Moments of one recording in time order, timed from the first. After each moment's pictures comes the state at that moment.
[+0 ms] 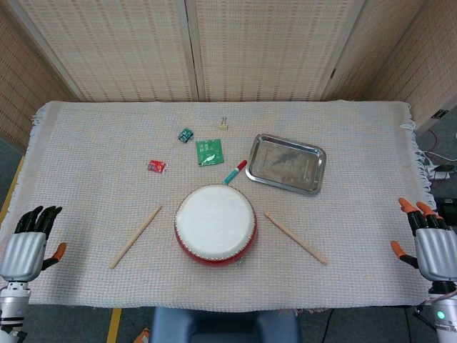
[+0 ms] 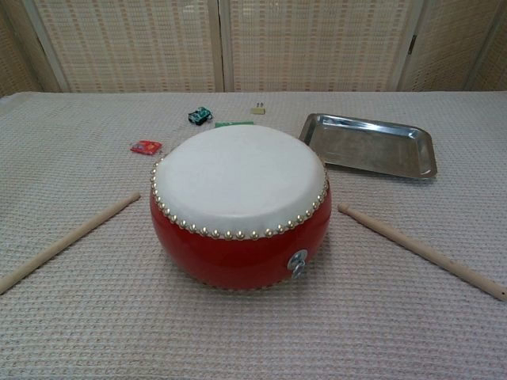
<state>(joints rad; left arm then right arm) -0.15 -1.20 -0.08 -1.58 1.43 1.43 0.20 0.07 -1.12 0.09 -1.64 -1.44 1.48 -0.14</state>
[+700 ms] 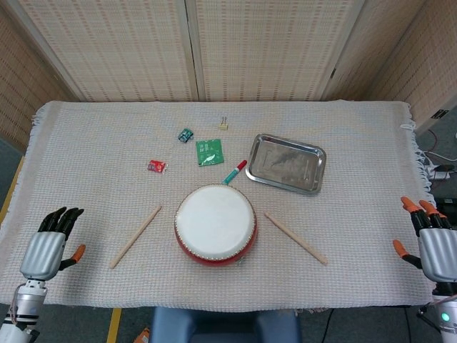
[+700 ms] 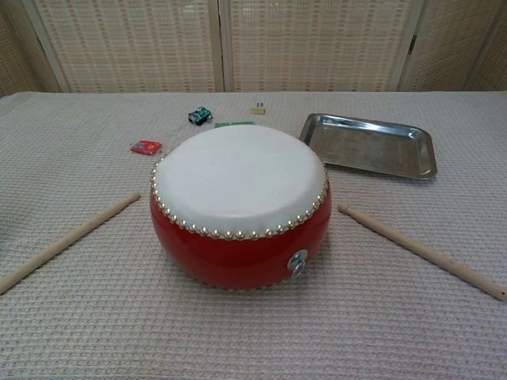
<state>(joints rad) -0.19 -1.22 -0.06 -1.61 1.47 1.37 0.15 0.06 -1.10 0.09 -1.64 -1.47 1.52 -0.11</state>
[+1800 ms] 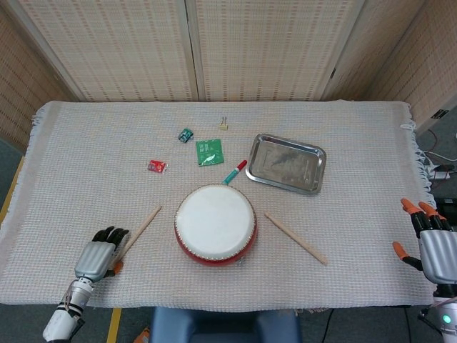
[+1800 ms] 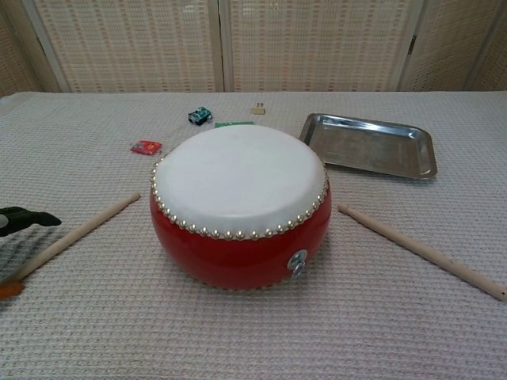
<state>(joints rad) -0.31 -1.44 -0.01 -1.50 1.28 1.10 0.37 0.05 -1.09 0.08 -1.64 -1.48 1.51 -0.08</state>
